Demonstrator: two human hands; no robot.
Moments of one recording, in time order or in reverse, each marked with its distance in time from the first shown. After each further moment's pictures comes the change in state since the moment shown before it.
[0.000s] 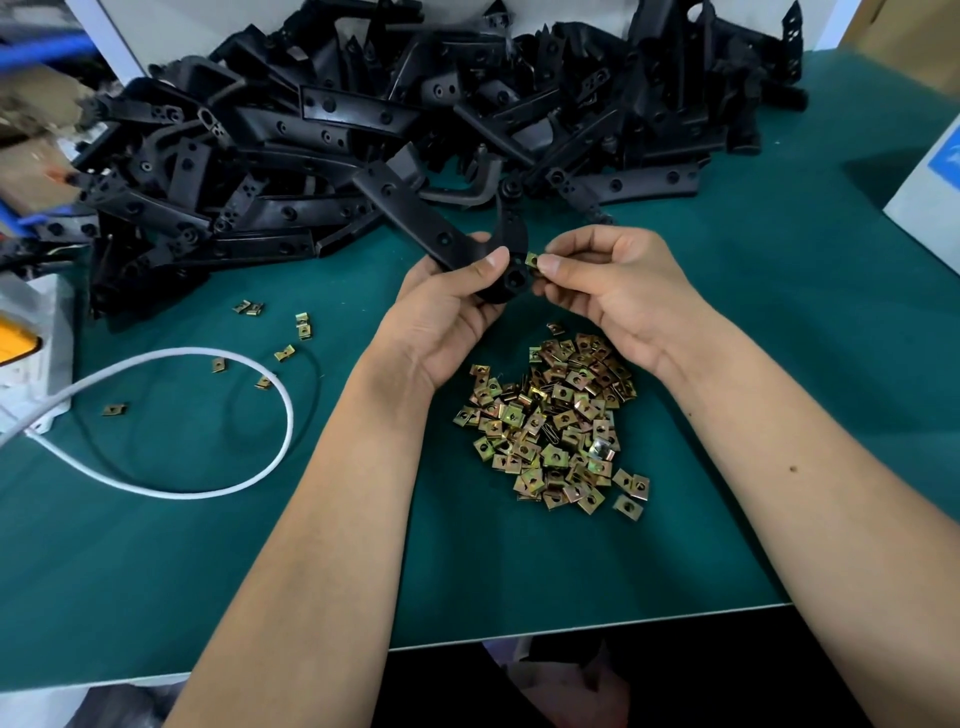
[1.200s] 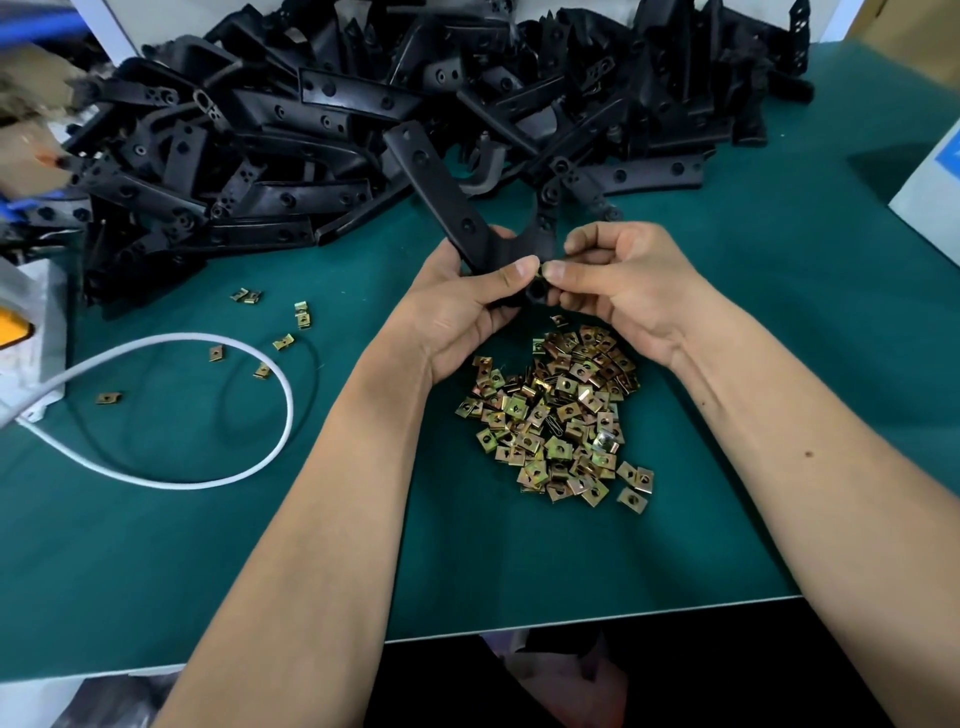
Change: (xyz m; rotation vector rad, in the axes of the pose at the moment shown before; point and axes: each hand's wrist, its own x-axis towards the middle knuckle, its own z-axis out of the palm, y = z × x) left_hand -0.003 -0.001 0.003 0.204 -0.058 -0.044; right_hand -0.001 -0.003 -0.009 -0.075 -0.092 0.019
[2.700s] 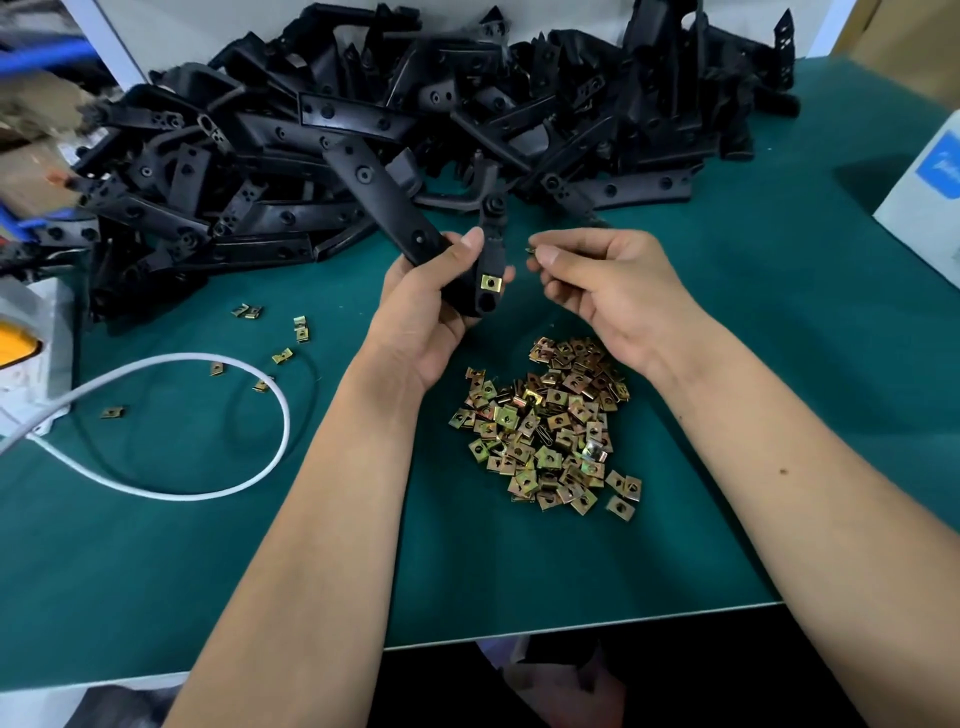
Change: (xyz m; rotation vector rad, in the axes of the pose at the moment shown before) left_hand -0.001 0.006 -0.008 -0.110 0.146 0.109; right_hand 0.002 0.000 0.010 0.071 0.104 -0.040
